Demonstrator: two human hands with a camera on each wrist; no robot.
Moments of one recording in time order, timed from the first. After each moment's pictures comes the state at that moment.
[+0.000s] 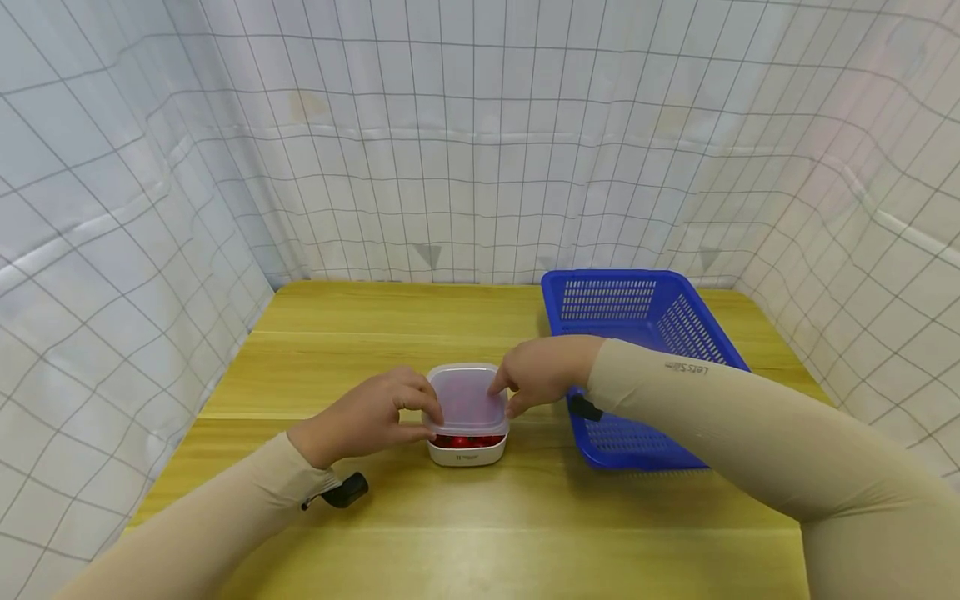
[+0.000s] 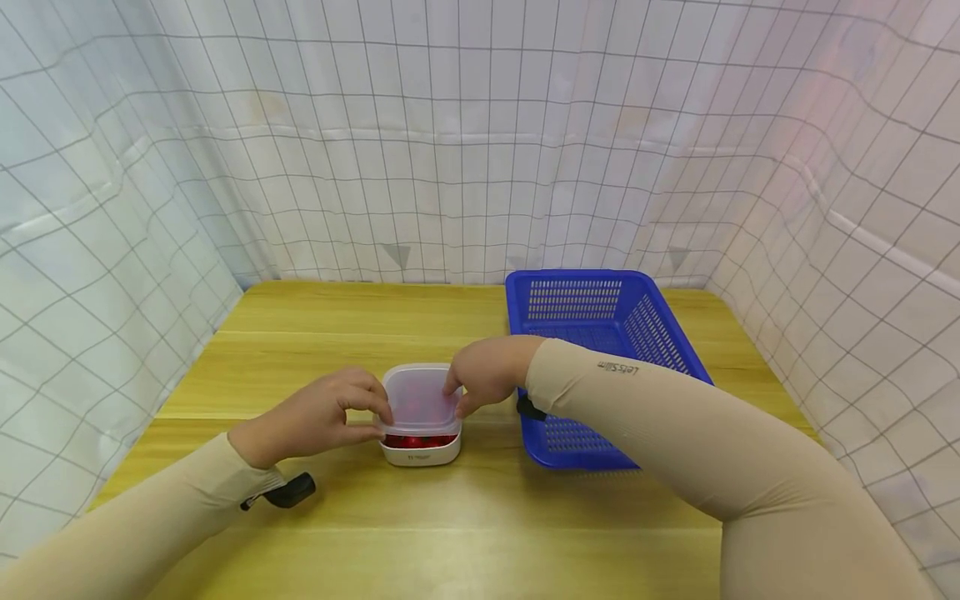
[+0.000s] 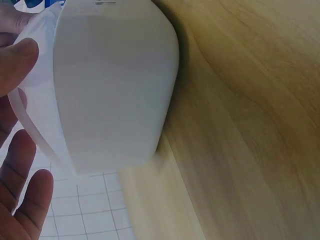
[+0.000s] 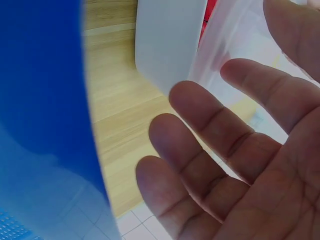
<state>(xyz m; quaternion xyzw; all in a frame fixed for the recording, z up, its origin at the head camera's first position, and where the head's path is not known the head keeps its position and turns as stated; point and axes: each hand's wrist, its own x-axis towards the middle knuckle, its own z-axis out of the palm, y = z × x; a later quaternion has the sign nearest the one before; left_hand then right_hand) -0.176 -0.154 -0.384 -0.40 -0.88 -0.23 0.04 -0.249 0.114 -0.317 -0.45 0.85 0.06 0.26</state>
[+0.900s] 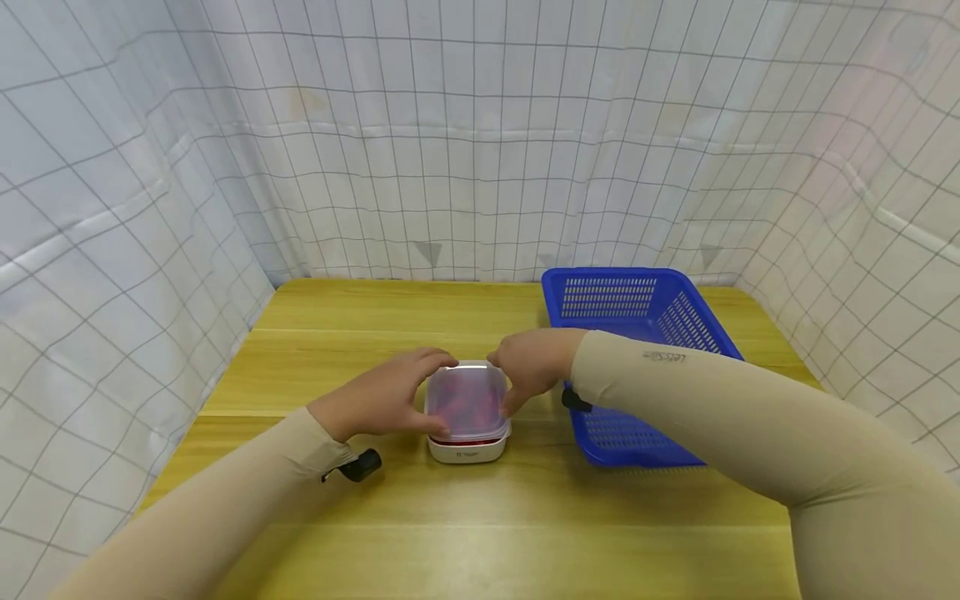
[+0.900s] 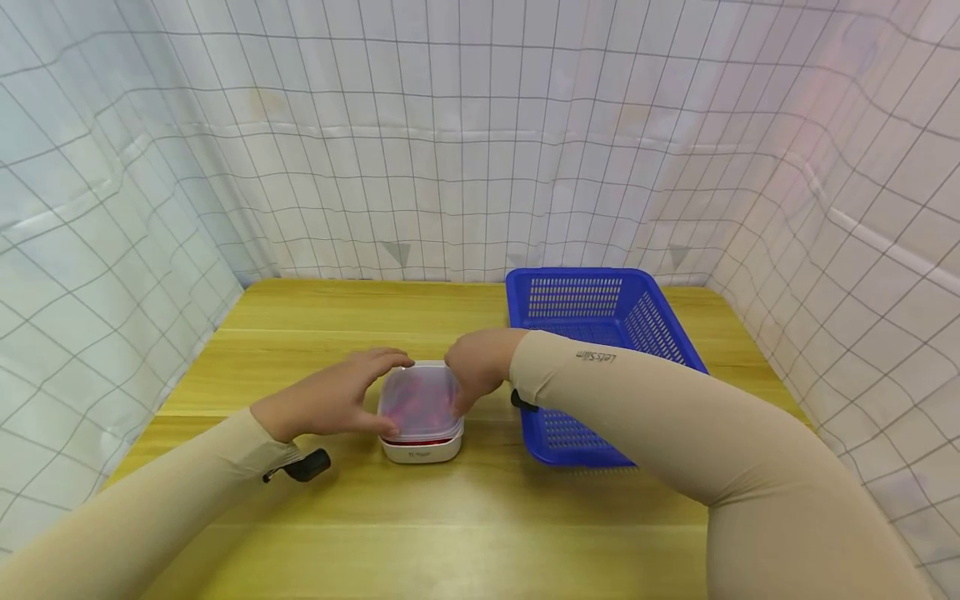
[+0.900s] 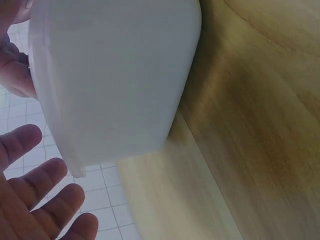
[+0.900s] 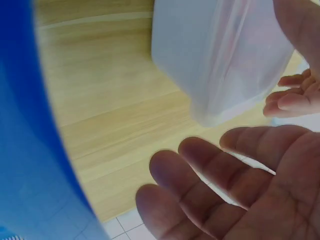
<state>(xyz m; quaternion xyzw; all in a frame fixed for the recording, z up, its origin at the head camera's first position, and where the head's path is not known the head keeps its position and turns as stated) -0.200 -0.144 -0.382 -0.30 -0.93 -0.21 -0.06 -0.255 0.102 -0.317 -0.41 0.88 0.09 0.25</state>
